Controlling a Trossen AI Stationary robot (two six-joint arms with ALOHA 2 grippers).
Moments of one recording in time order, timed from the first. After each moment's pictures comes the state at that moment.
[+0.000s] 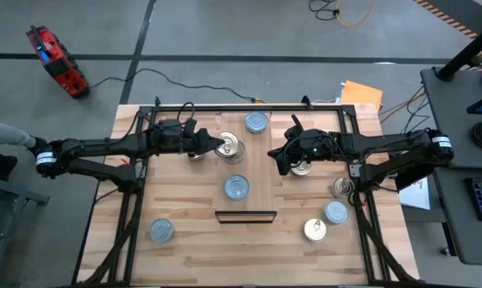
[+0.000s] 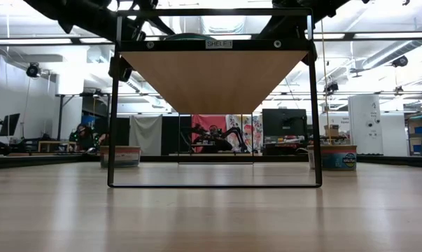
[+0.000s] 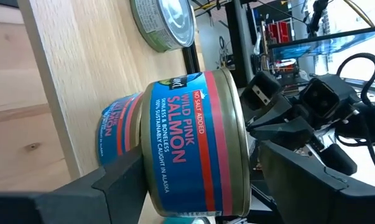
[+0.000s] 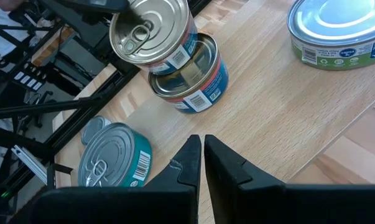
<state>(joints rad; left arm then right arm) 0.25 1.07 0.71 0.04 0.04 -1.27 -0.05 1.21 0.94 -0.23 0.13 0.71</state>
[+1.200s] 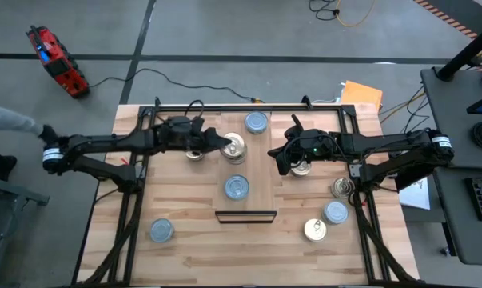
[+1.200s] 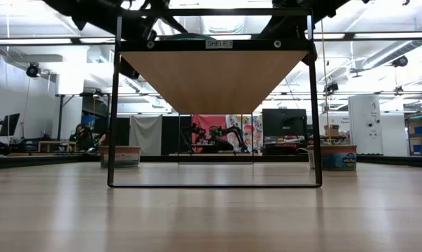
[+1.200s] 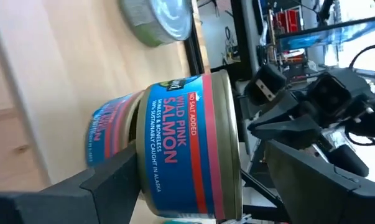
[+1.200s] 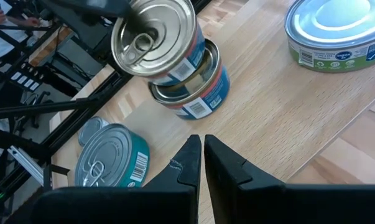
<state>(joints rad) 0.25 1.17 0.81 0.00 0.07 -1.25 -0.05 1.21 0.94 -0.24 0.14 0.71</state>
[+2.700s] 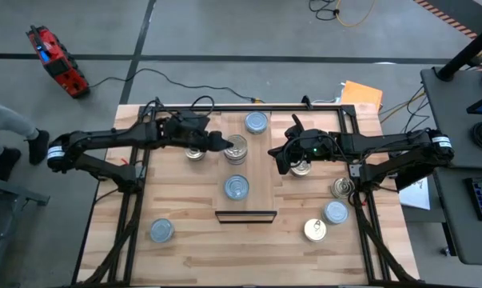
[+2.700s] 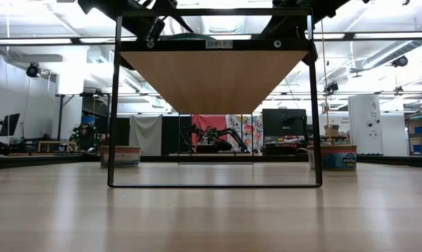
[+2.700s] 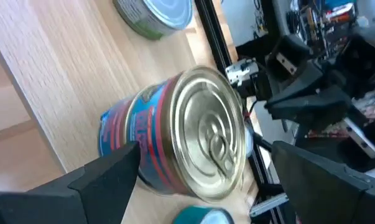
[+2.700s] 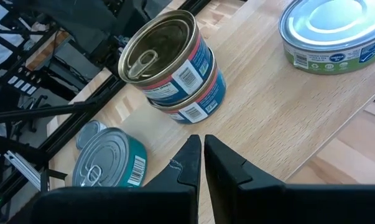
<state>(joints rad) 0.24 1.23 0.99 -0.29 0.09 -1.08 -0.05 1.21 0.94 -0.24 0.16 0.71</state>
